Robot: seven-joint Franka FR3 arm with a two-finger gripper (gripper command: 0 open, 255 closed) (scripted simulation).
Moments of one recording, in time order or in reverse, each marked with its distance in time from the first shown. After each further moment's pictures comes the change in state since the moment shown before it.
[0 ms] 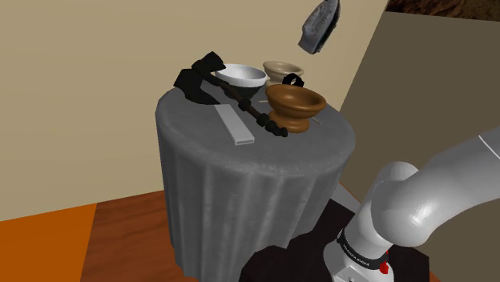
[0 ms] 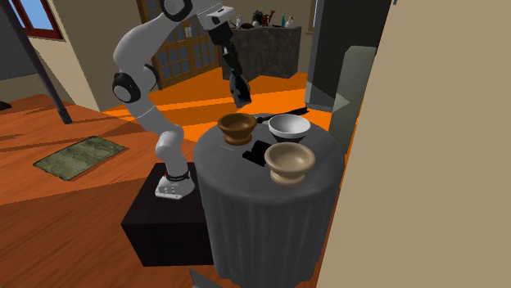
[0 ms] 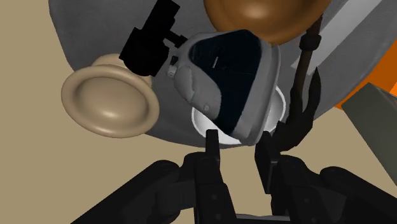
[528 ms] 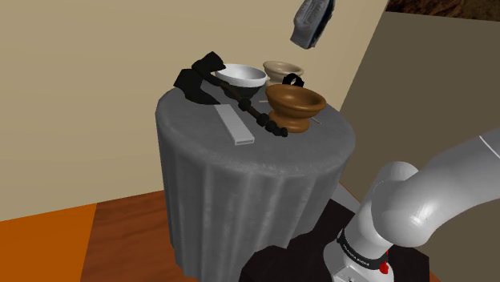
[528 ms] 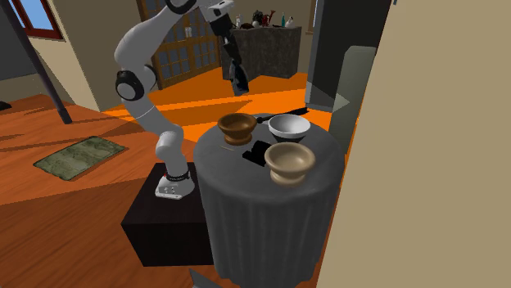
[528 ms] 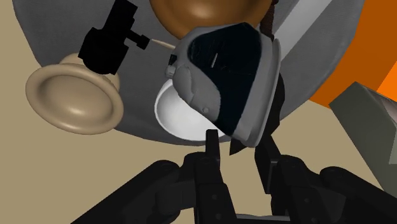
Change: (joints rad) arm 0.015 -0.007 0.142 0.037 -0.001 -0.038 0.159
